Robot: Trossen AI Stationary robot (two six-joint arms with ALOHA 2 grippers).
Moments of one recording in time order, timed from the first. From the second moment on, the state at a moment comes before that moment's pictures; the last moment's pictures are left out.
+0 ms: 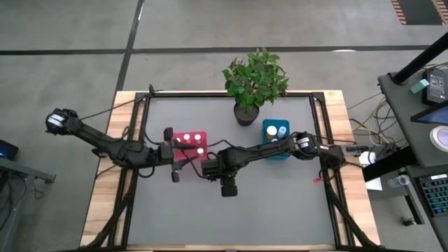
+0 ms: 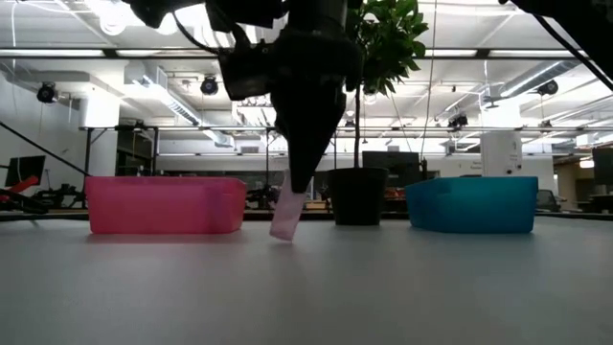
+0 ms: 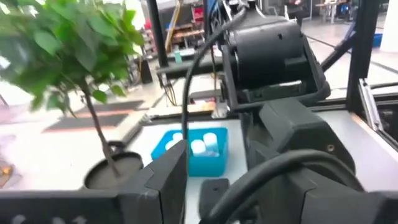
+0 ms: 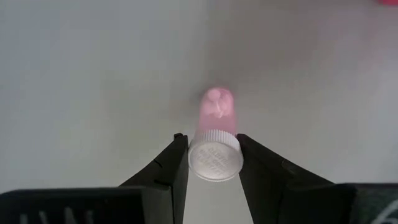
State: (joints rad) left arm -0.40 0.90 0.58 0.29 -0.61 0.11; right arm 0.15 2.34 2.08 -1.16 -0.06 0.06
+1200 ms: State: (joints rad) left arm -0.40 0.64 0.57 -0.15 -0.24 -0.10; right arm 0.13 2.28 2.09 -1.17 -0.03 0.08
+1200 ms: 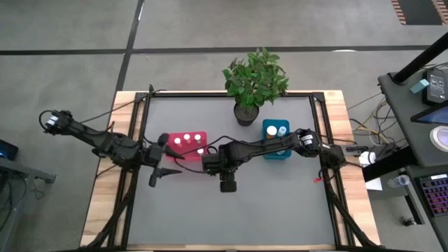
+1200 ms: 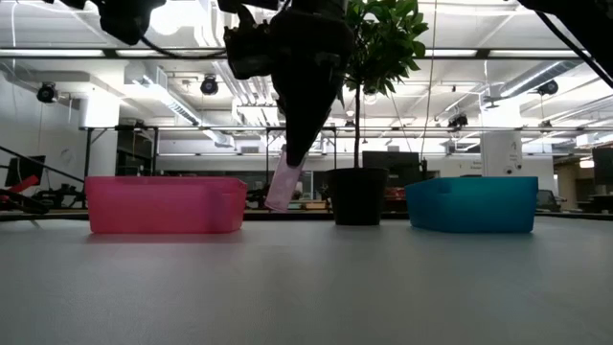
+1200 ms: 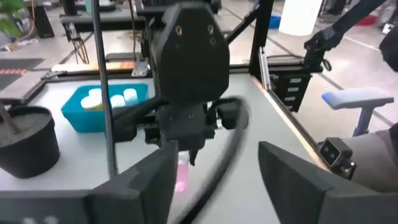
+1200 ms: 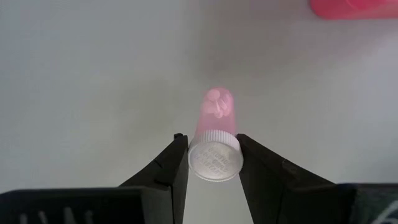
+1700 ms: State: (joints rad) left arm -0.40 0.55 0.57 -0.11 -0.37 0.04; right arm 0.13 2.29 2.07 -1.17 -0.11 0.11
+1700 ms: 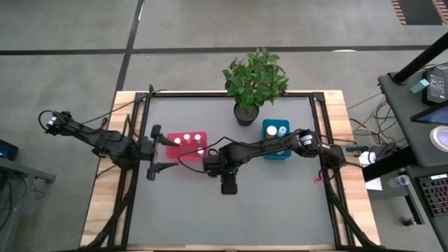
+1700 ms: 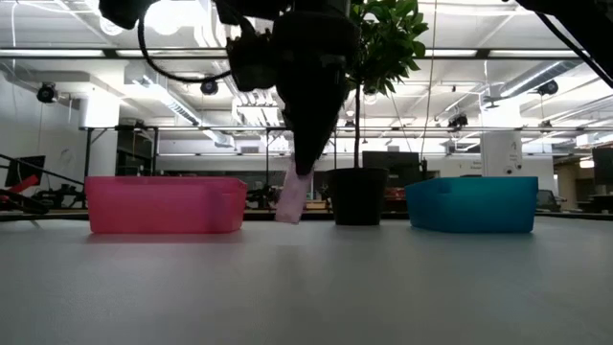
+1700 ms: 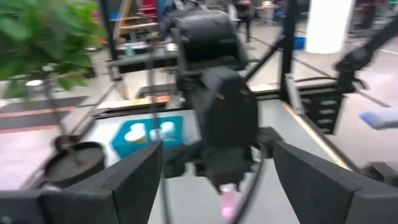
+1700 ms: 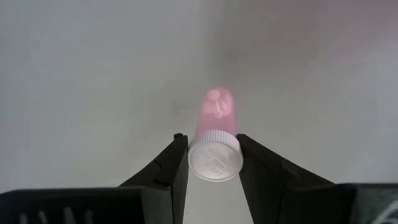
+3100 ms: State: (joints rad) left arm -0.40 0.55 0.57 -0.10 -0.53 0.03; right arm 0.15 2.24 2.05 -1.18 -0.04 0.14
